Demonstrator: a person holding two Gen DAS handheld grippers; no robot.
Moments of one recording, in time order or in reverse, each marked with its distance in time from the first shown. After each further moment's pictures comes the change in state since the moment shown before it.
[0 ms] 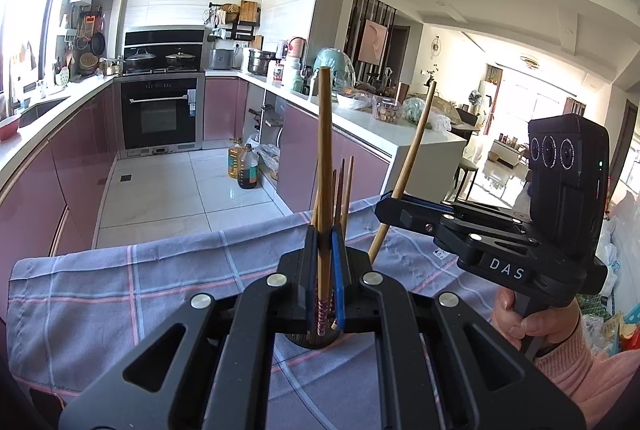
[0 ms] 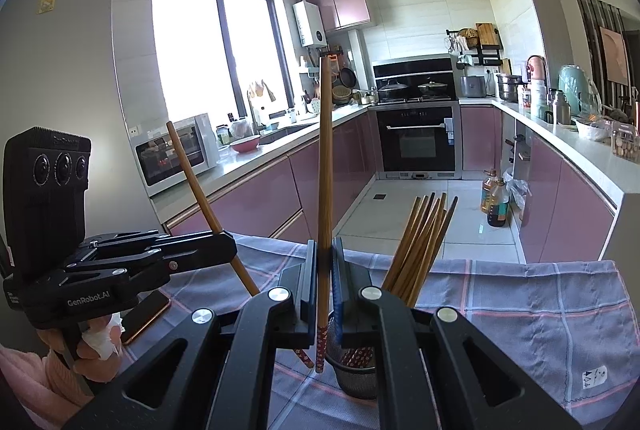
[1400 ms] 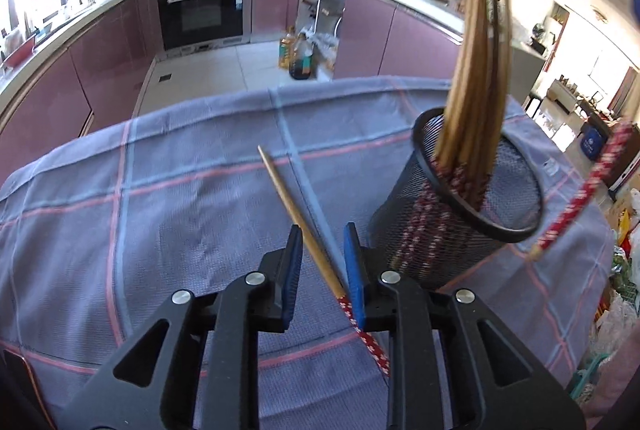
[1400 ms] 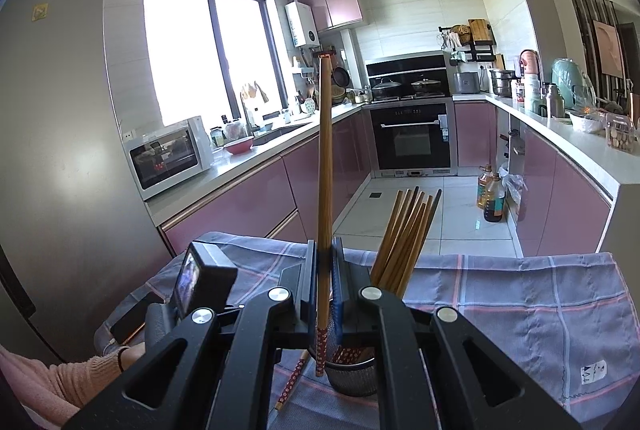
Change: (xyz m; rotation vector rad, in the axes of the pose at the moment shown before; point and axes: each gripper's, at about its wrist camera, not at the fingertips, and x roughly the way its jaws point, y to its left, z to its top) left arm 0.132 0.080 -0.090 -0.086 0.413 0.194; right arm -0.007 -0.008 -0.004 0.028 0.002 -0.014
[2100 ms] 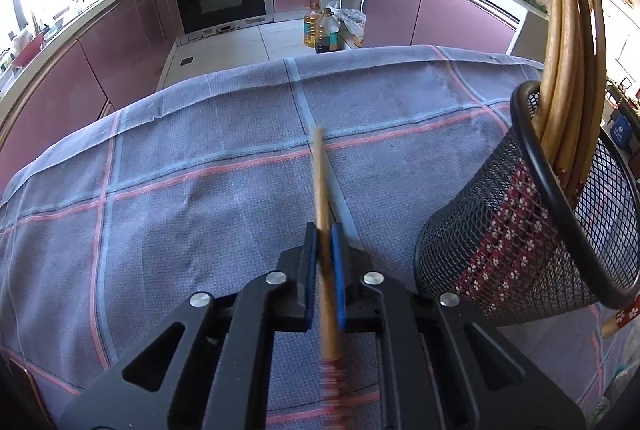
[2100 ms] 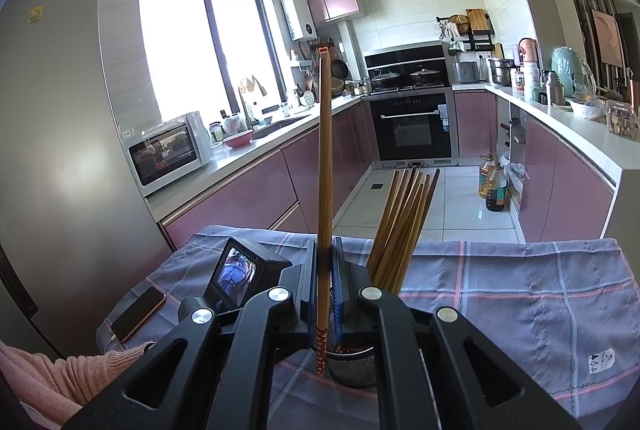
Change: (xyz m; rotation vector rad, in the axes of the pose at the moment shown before) left arm 0.069 0.004 0.024 0.006 0.078 0.112; right arm 0.005 -0.008 -0.004 0.023 0.029 0.008
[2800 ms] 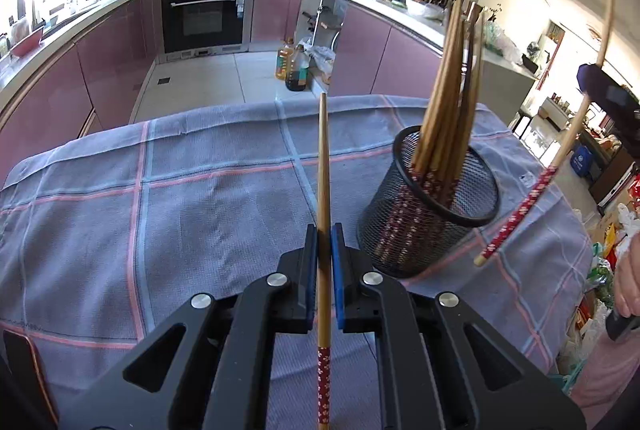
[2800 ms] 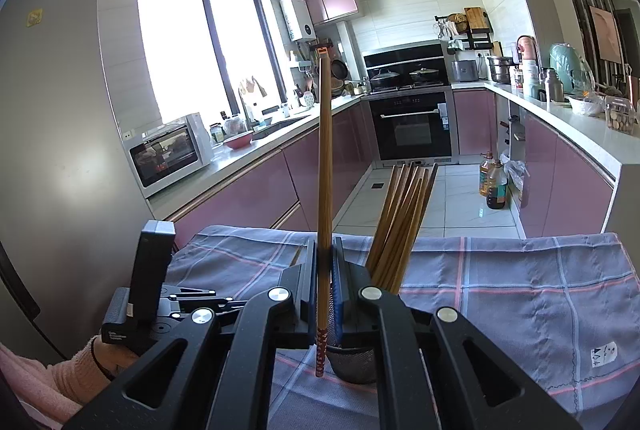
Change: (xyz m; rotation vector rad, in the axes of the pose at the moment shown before) left arm -0.096 0.014 -0.024 -0.048 -0.147 -0.162; right arm -0.002 -0.002 -0.006 0.010 -0.003 0.003
